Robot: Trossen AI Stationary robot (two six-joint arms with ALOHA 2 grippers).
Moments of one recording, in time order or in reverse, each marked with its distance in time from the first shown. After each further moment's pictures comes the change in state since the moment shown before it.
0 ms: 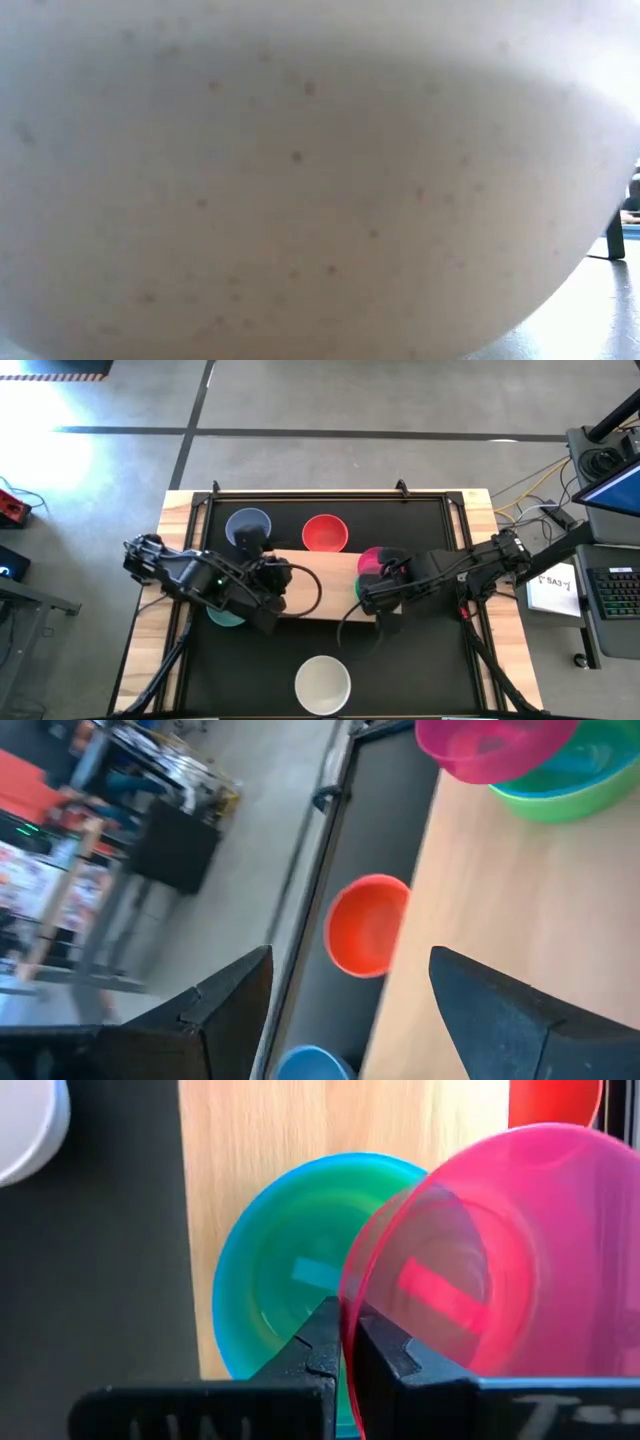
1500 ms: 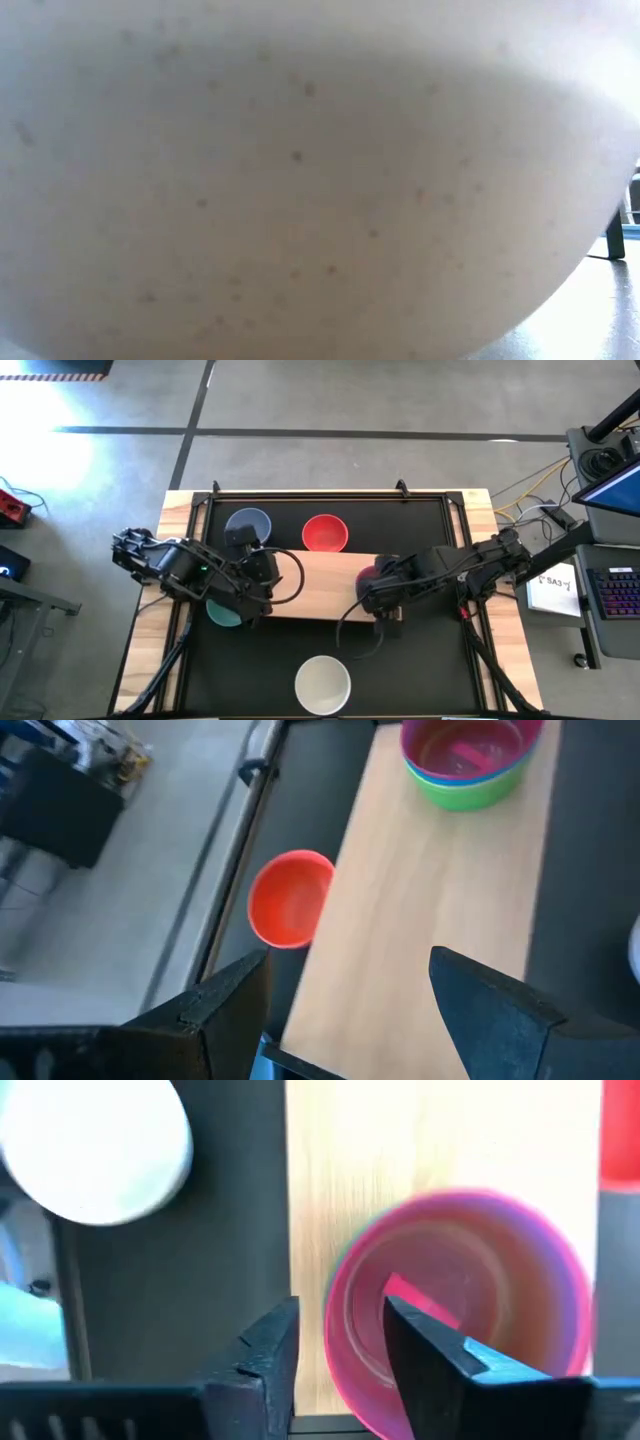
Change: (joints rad) left arm 0.009 -0.087 -0.023 0.001 0.227 -0.080; right arm -0.001 0.004 0.067 0.059 -0.159 0.021
